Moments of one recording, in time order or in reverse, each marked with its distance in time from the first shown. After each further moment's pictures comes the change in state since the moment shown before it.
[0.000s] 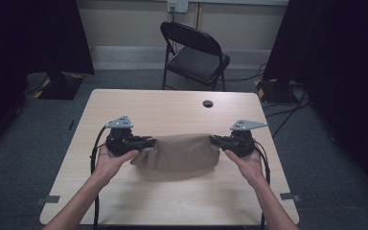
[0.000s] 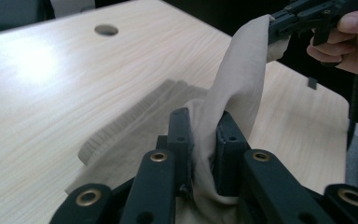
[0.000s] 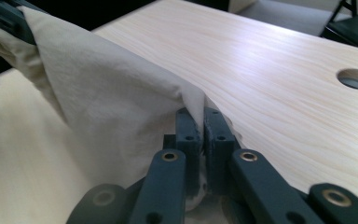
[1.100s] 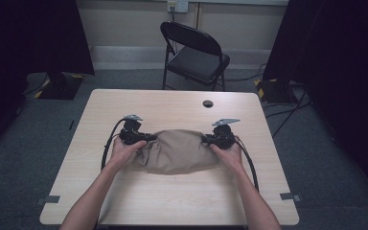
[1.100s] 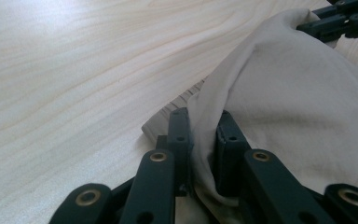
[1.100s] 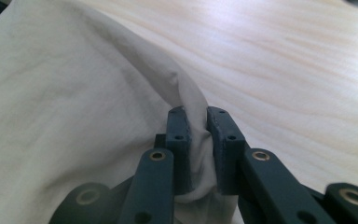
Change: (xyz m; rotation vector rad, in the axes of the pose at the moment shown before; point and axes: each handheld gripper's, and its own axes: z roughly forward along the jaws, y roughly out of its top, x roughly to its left) left arm 0.087 -0.035 0.078 0.134 0.070 -0.179; right arm -0.050 -0.034 0.101 0.173 -0.117 0.087
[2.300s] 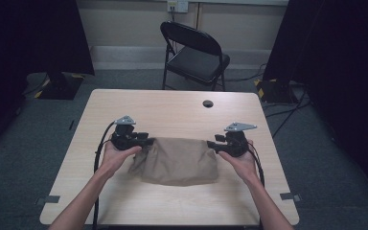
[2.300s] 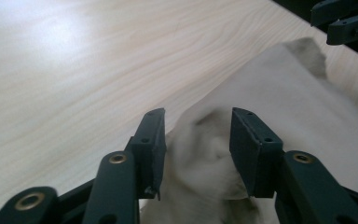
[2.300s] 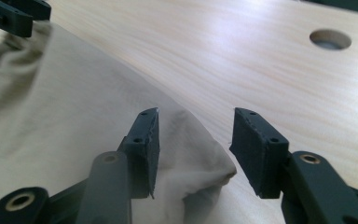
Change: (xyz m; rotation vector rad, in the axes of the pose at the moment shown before) left arm -0.035 -0.002 -0.052 -0.118 0.025 0.105; right arm 0.025 -0.004 -0.076 -0.117 0.004 -0.042
